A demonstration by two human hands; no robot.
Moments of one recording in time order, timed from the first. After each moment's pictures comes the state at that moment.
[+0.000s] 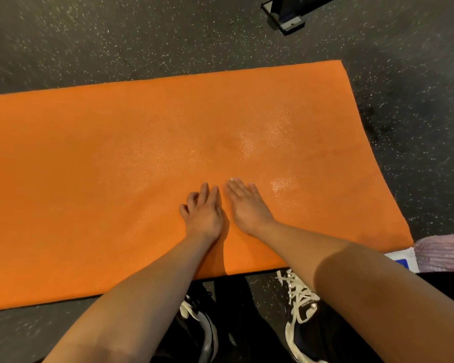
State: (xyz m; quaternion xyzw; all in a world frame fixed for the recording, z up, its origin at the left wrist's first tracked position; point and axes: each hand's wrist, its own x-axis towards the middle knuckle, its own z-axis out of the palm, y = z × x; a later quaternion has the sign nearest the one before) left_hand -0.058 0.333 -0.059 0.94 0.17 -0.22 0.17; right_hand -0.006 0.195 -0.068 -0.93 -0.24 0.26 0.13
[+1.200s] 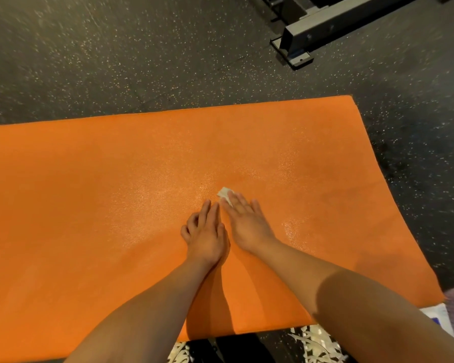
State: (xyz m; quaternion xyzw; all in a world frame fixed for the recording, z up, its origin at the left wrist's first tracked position) left_hand -0.013 0.359 -0.082 0.94 0.18 -0.16 0.25; right_hand 0.054 0.226 -0.080 -0.93 -0.25 0.24 0.12
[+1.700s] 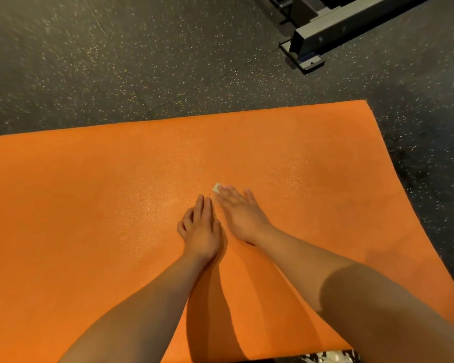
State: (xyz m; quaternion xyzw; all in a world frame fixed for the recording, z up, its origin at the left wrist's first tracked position) left_hand 0.025 0.397 -0.090 0.93 0.21 -0.16 0.24; right_hand 0.108 0.266 -0.084 -0.91 -0.28 0.25 0.16
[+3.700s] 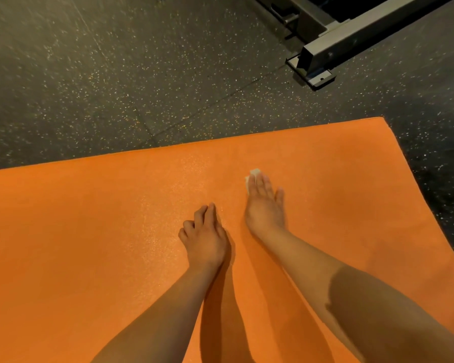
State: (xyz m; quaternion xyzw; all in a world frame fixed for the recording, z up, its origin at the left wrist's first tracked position) left_hand 0.095 0.415 -0.087 0.95 0.23 -0.08 0.18; right_hand 0.190 0.284 -0.085 -0.97 -0.07 0.20 0.13
